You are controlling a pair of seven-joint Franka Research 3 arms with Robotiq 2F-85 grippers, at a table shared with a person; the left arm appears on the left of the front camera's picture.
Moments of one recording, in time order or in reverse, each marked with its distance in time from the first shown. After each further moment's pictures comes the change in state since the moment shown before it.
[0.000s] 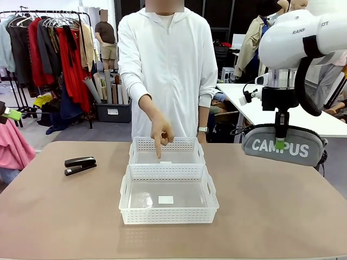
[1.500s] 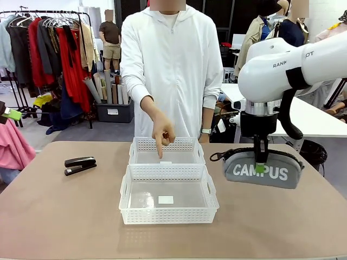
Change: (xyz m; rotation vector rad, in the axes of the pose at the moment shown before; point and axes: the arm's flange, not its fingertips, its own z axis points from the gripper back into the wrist) left arm 0.000 0.000 0.000 0.000 0.000 0.000; right arm 0.050 0.065 -0.057 -0.024 0.001 0.170
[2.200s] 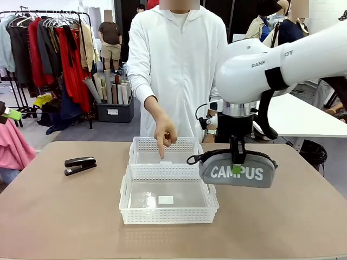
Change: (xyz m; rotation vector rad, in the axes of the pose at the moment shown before) left arm 0.000 0.000 0.000 0.000 0.000 0.000; right arm 0.065 0.027 0.006 -0.008 -0.020 0.161
